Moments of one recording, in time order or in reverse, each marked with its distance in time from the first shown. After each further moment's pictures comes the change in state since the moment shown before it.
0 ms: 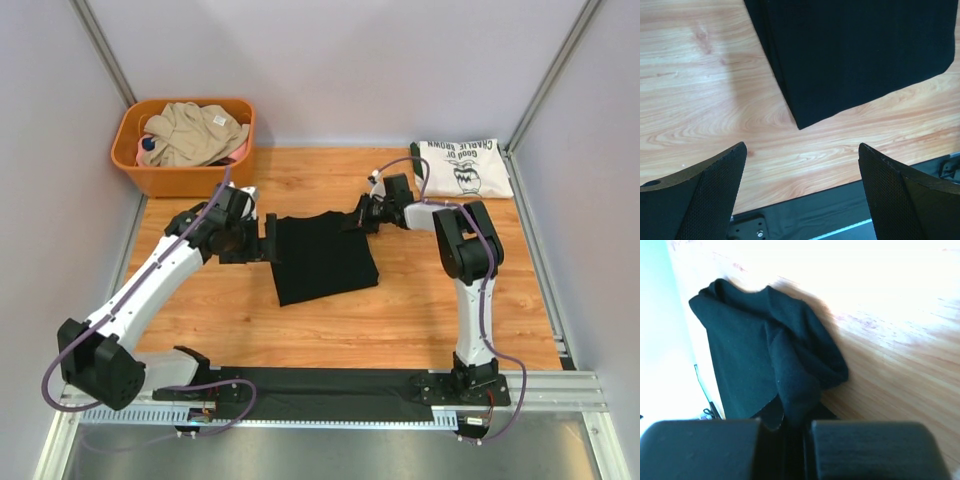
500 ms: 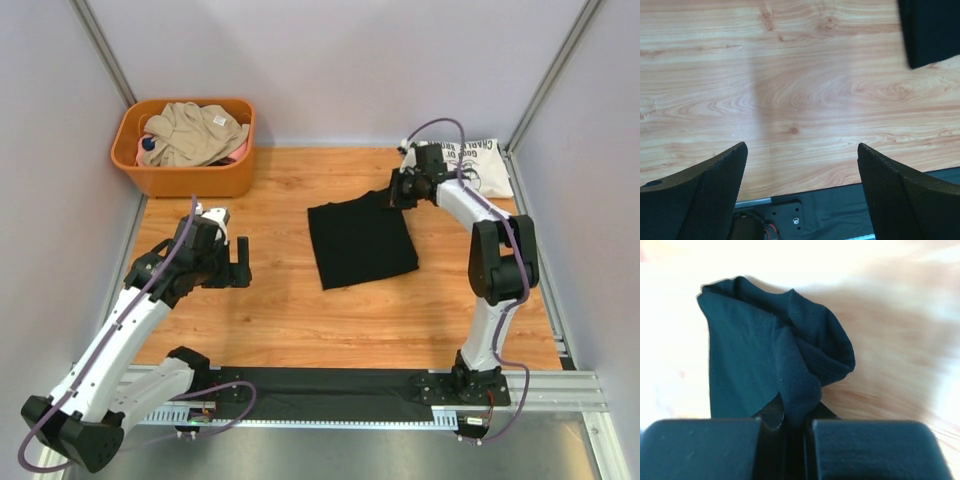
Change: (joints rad) left arm 0.019 -0.343 -0.147 -0.114 -0.163 0.080; right arm -0.098 -0.254 0.093 -0.422 0.277 -0.366
